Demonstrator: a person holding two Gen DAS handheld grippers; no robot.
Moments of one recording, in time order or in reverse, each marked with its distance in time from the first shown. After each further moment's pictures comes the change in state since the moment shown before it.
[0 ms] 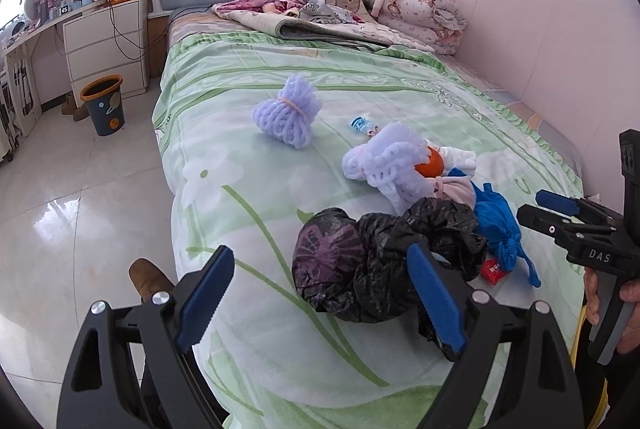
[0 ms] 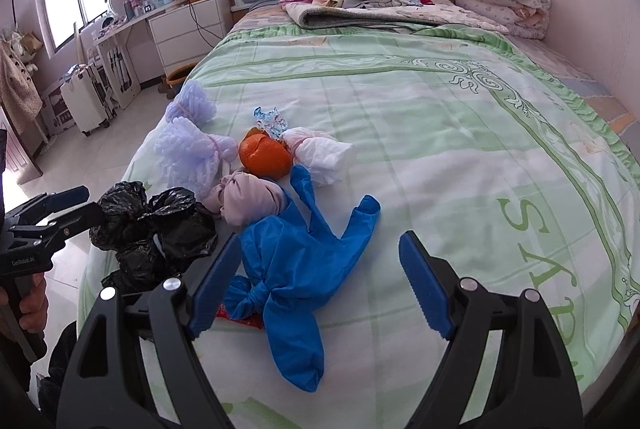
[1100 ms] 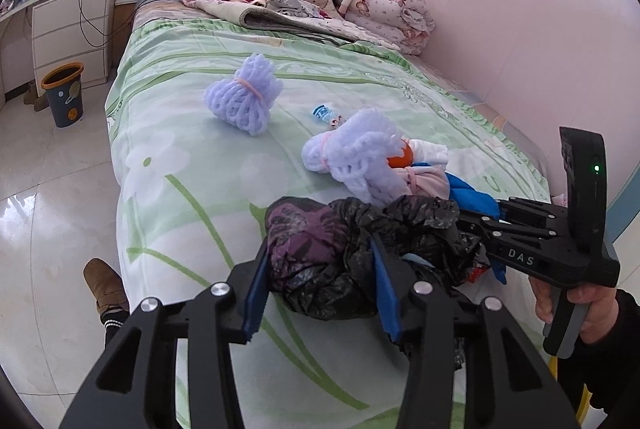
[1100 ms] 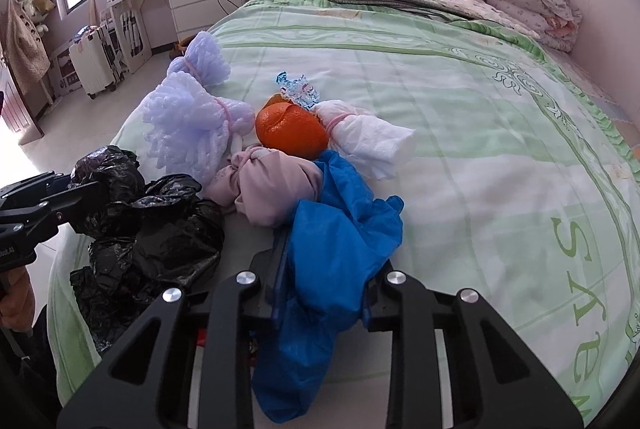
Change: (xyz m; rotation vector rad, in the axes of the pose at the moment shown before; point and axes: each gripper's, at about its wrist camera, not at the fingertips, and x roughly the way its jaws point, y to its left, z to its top) left arm 0.027 -0.001 -0.007 -0.009 0.003 -0.171; right arm 0.058 0.028 0.006 -0.093 0.067 0.023
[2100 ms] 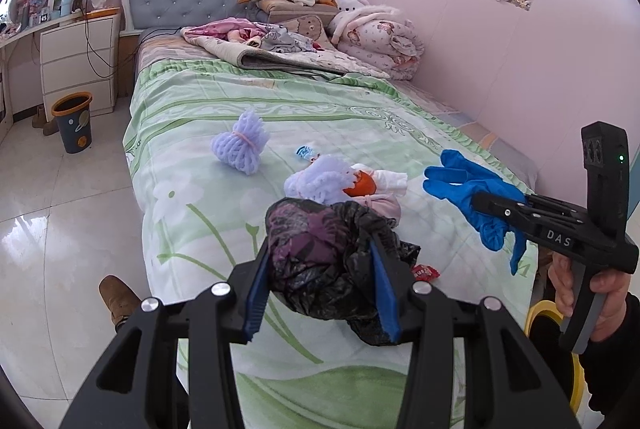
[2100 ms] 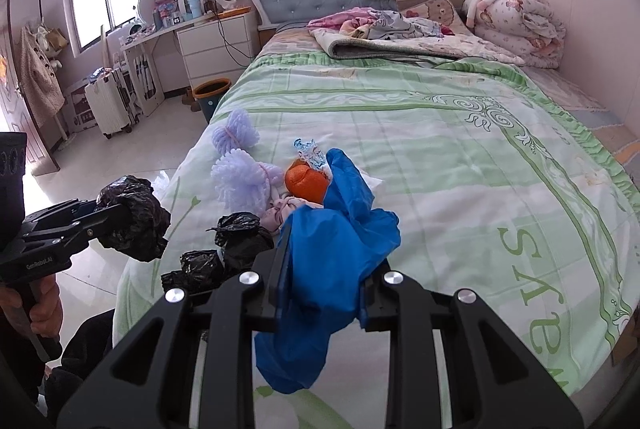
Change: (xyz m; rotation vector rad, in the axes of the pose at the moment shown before) left arm -0.069 -0.029 0.000 0.035 -0.106 0.010; right arm -0.121 -0.003 -0.007 0.042 -0.170 0.037
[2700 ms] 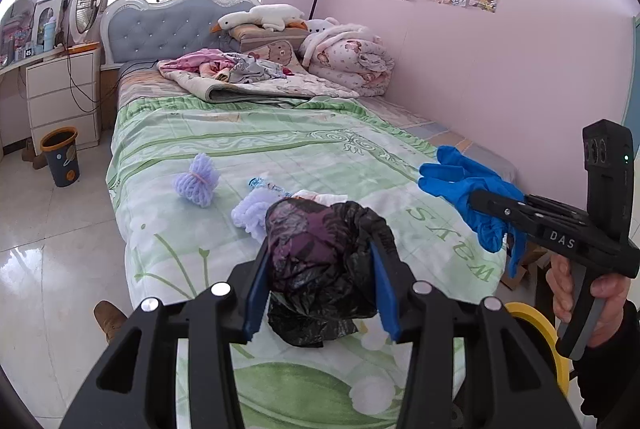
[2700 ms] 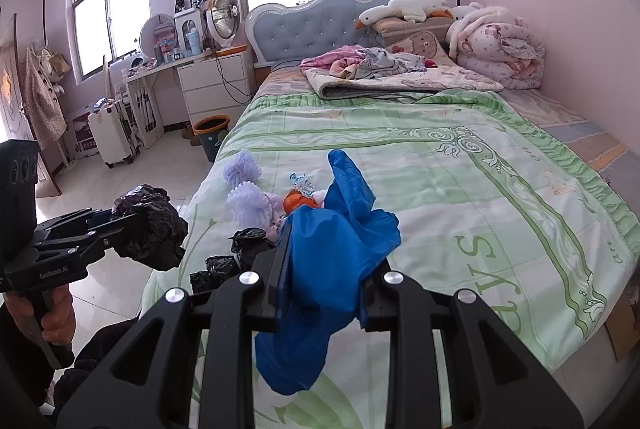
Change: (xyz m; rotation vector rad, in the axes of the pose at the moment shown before) left arm -0.044 -0.065 0.004 0.079 -0.080 -0.049; right arm -0.101 -0.014 -0.011 0.028 -0.131 -0.018
